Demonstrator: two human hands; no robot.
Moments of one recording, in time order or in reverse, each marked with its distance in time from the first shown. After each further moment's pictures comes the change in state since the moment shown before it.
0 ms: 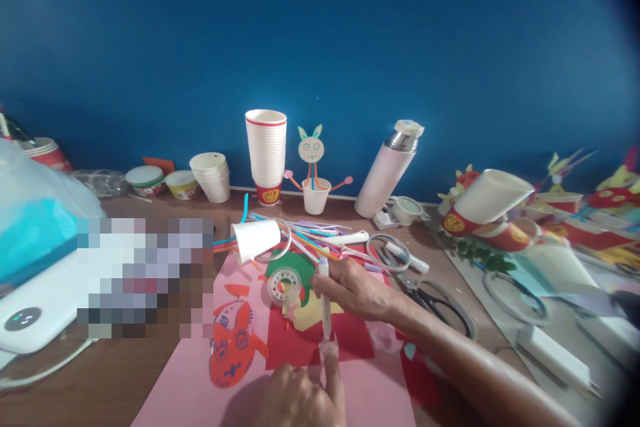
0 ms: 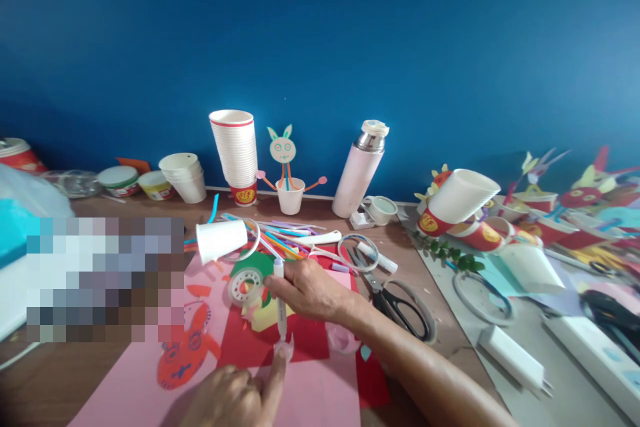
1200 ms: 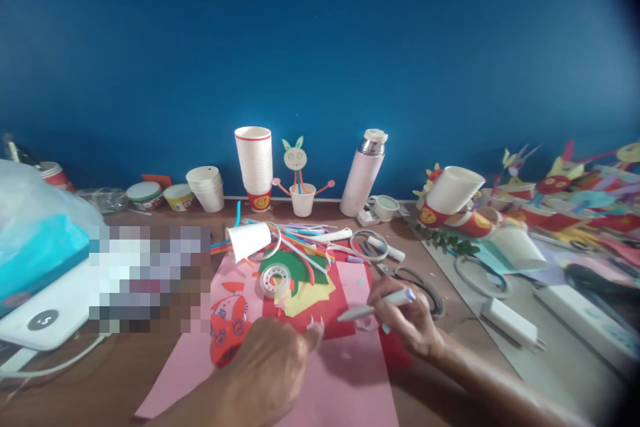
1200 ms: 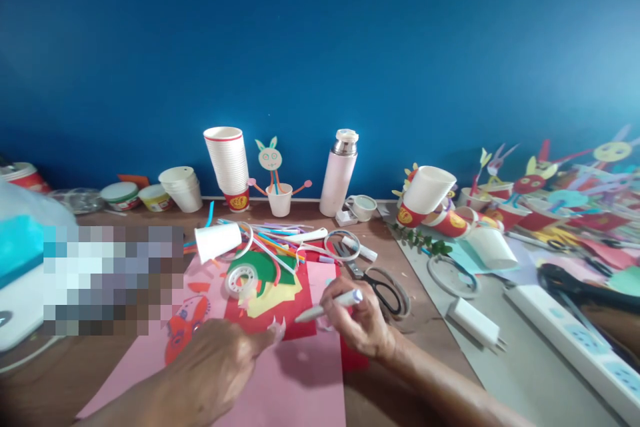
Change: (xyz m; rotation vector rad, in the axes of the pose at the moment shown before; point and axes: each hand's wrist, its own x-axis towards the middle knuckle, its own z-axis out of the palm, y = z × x) left_hand 0.004 -0.018 -0.044 -0.070 -0.137 0.013; right_hand -0.099 0.024 0.005 0.236 0.562 -0.213
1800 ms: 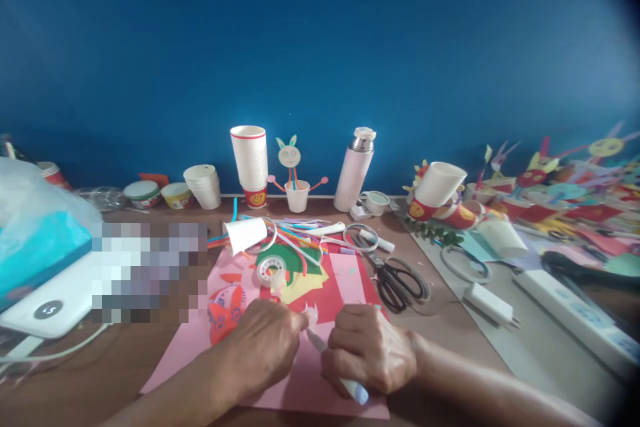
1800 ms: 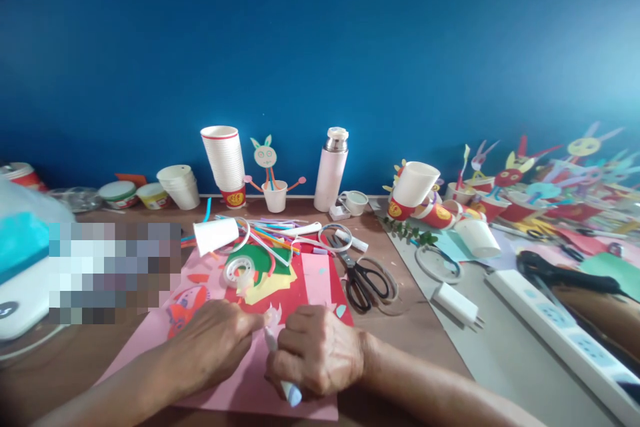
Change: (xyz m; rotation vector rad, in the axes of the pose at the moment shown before) left_hand 0.000 0.002 -0.007 0.067 0.088 -0.039; right_hand -0.005 -0.028 0.028 -0.541 -0.399 -0.846
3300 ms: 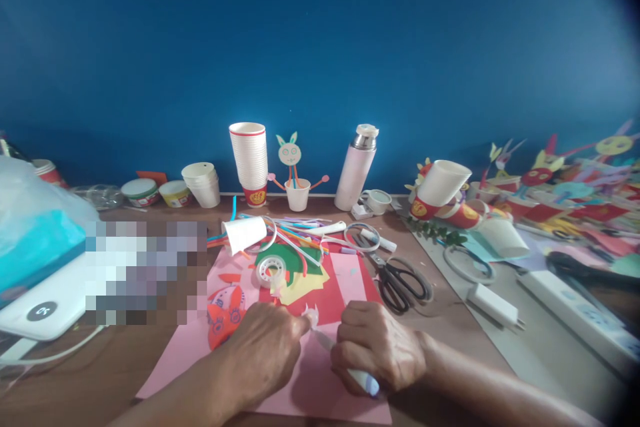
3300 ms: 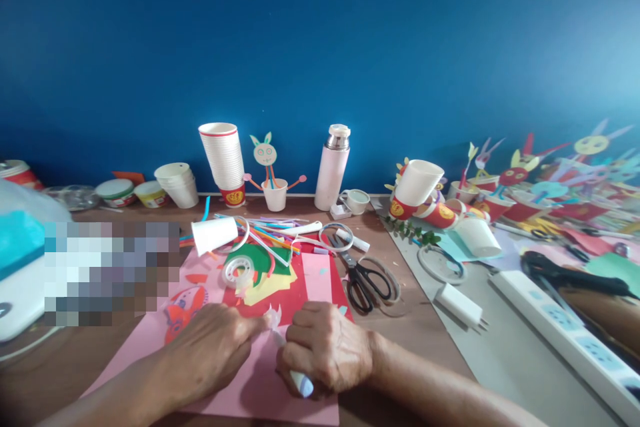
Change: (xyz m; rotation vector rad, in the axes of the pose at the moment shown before) left_hand 0.000 -0.001 0.000 -0.046 0.020 0.040; right_hand -0.019 0.008 0.010 0.070 -0.047 0.059
